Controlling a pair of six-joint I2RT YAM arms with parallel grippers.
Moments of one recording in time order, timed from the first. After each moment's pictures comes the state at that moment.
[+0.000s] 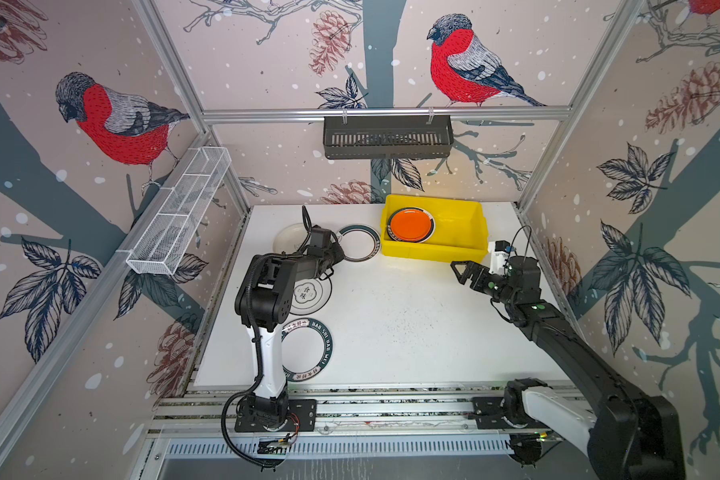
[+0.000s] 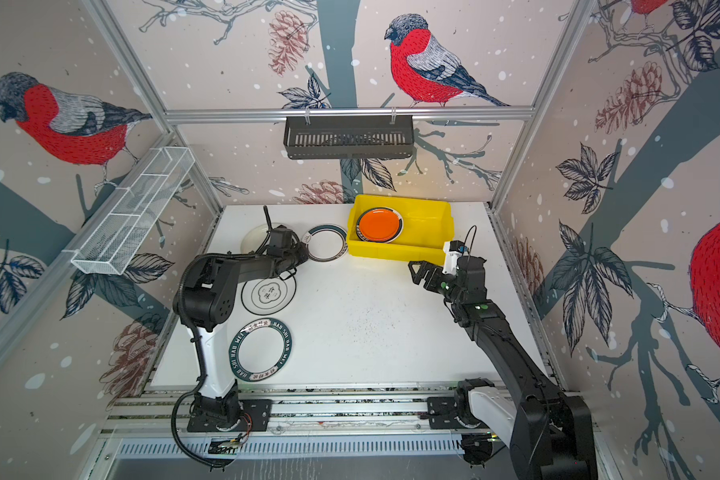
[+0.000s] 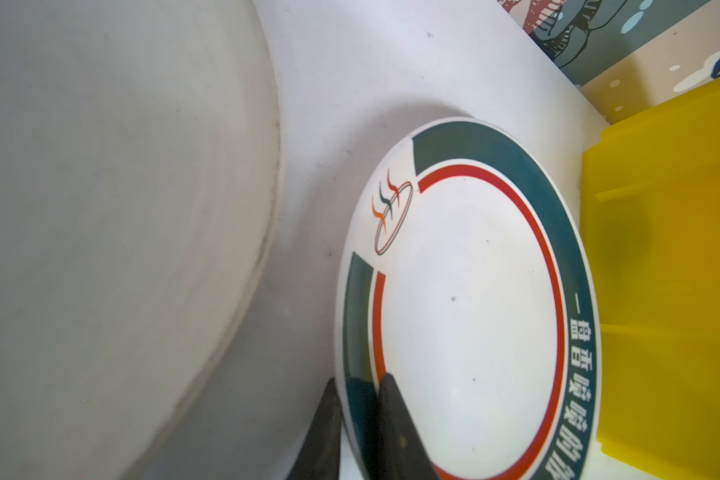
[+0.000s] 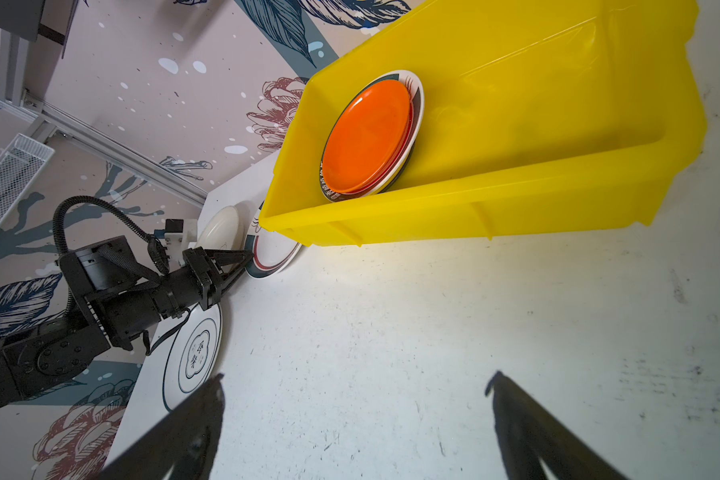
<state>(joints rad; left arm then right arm) -0.23 2.06 1.17 0.15 0.12 -0.66 0.12 1.04 0.58 -0.01 -0.41 0.52</state>
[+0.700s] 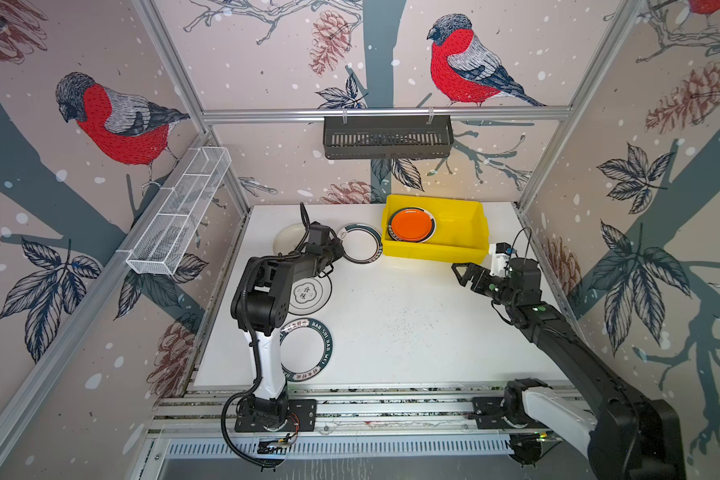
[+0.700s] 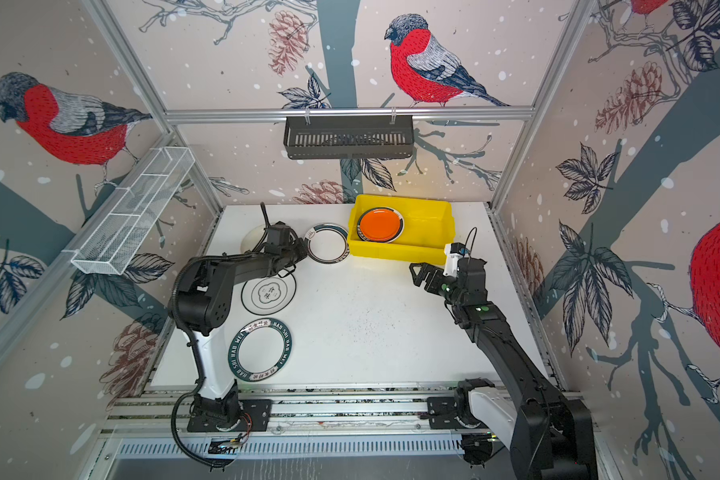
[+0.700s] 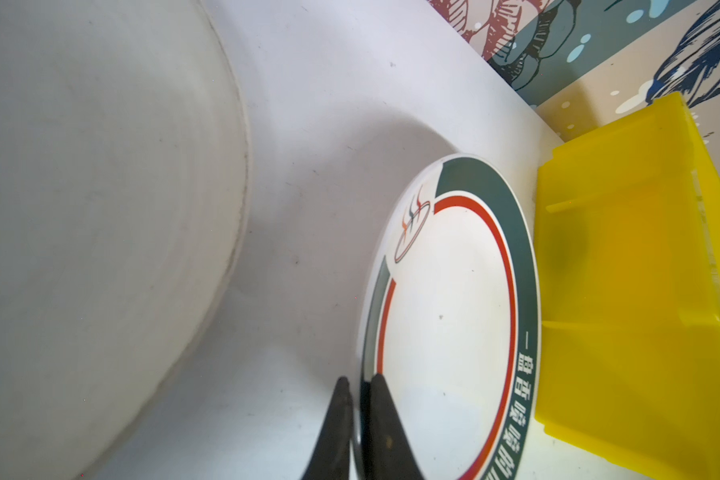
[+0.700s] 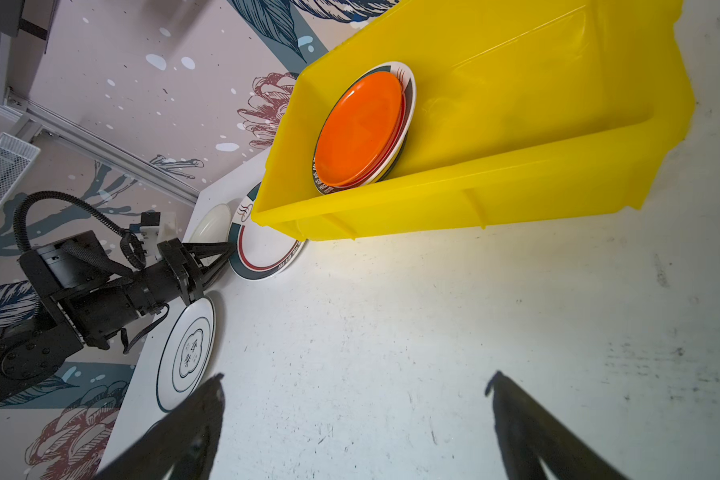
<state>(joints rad) -0.22 2.00 1.16 0.14 0.14 -0.68 0.12 1.02 0.57 -0.03 -0.40 0.52</state>
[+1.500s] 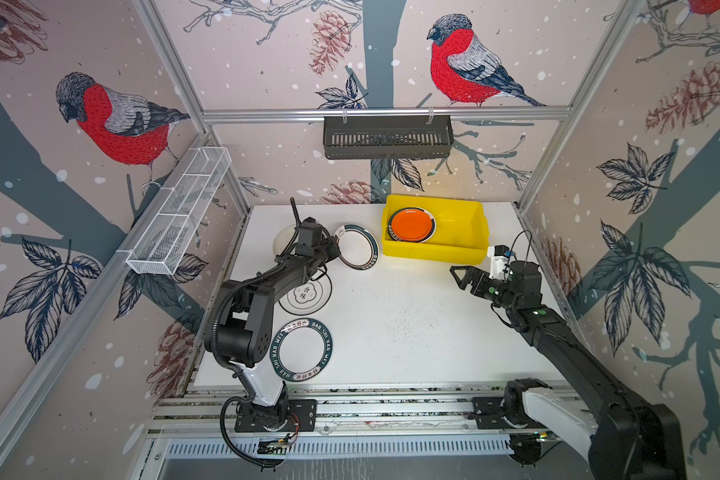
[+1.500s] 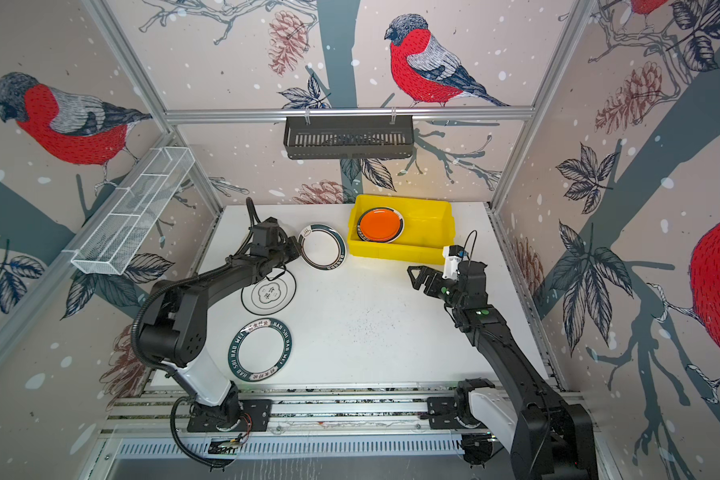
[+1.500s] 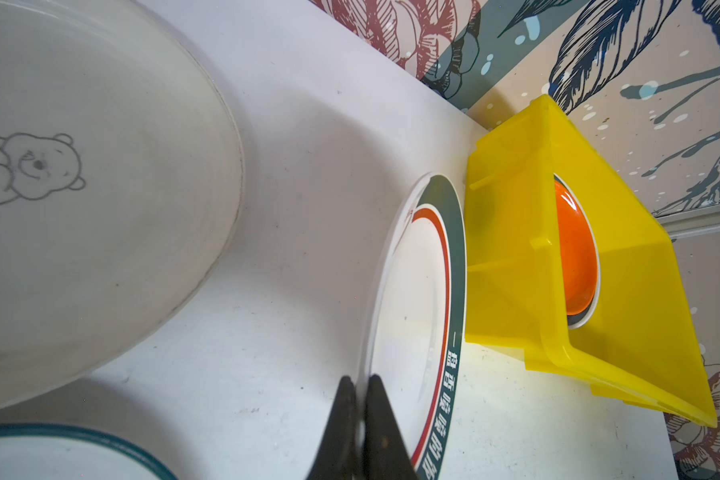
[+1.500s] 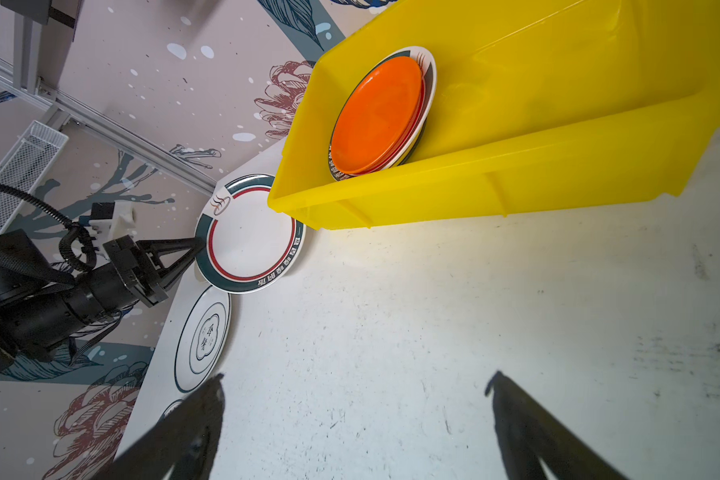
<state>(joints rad) -0.22 1.70 1.04 0.03 0.15 -0.63 0.12 1.00 0.54 -0.01 -0.45 0.53</state>
